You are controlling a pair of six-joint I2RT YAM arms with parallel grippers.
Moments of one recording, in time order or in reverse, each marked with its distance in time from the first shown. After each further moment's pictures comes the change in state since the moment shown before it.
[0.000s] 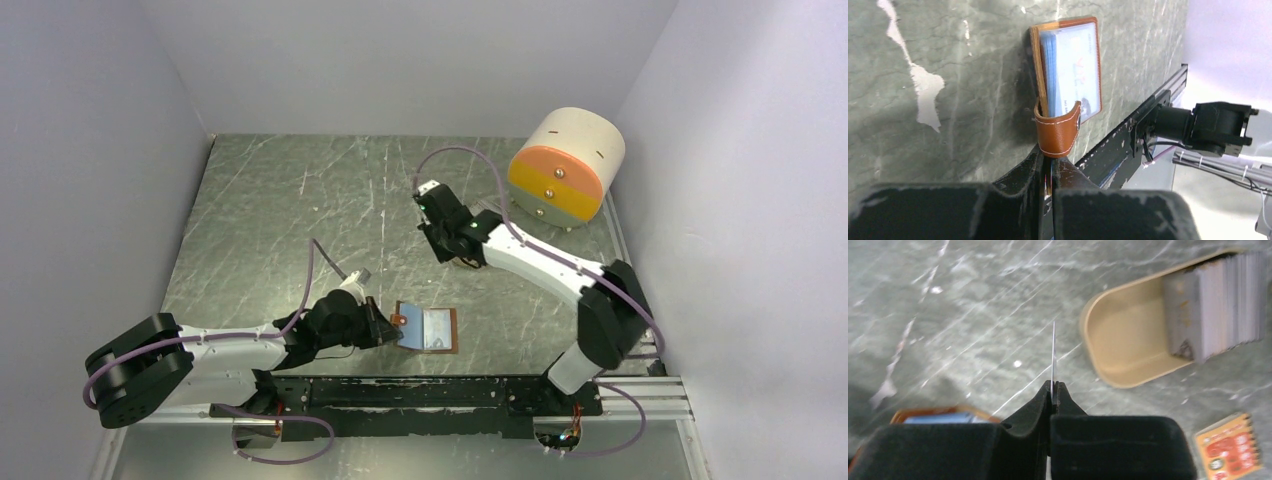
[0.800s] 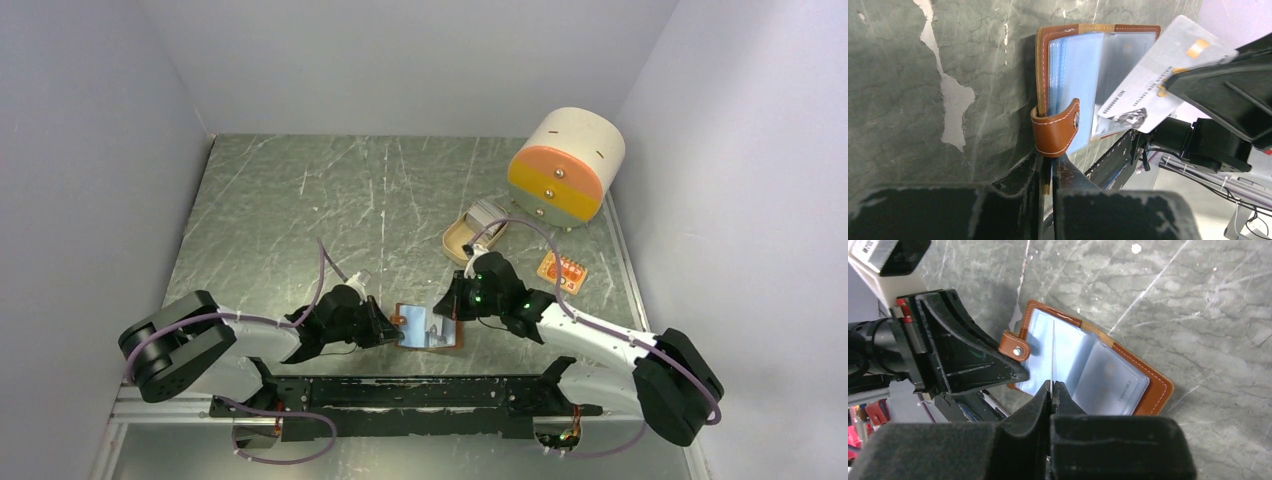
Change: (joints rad) left arm 0.076 0.209 -0.007 0.139 0.095 -0.089; right arm -0.010 -0.549 -0.797 0.552 -0.480 0.631
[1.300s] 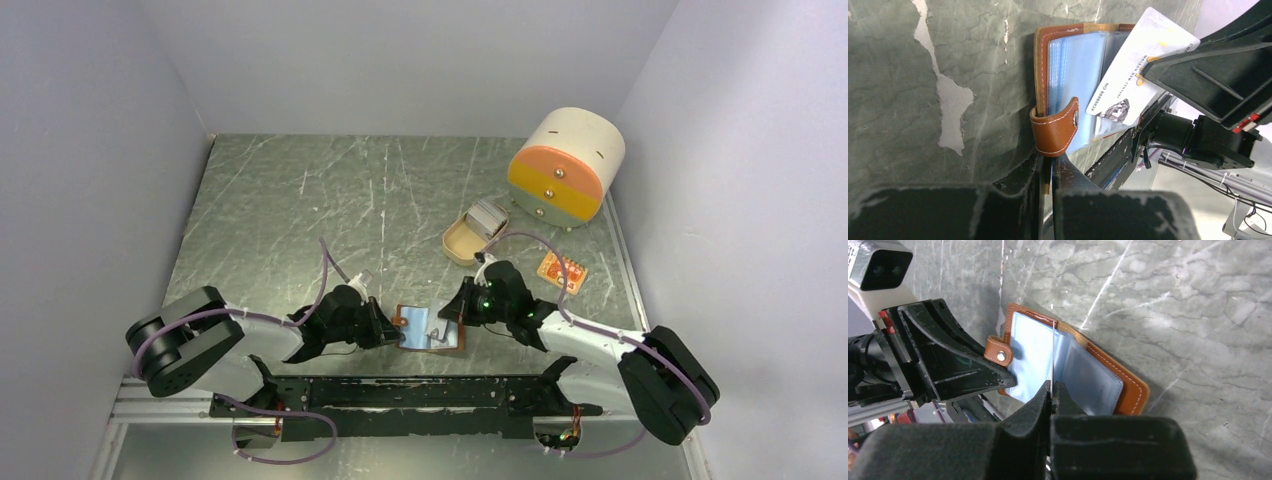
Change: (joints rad) left arm 0.001 0.039 0.000 0.039 0.023 -0.001; right arm -0.079 0.035 -0.154 0.205 -0.081 0.083
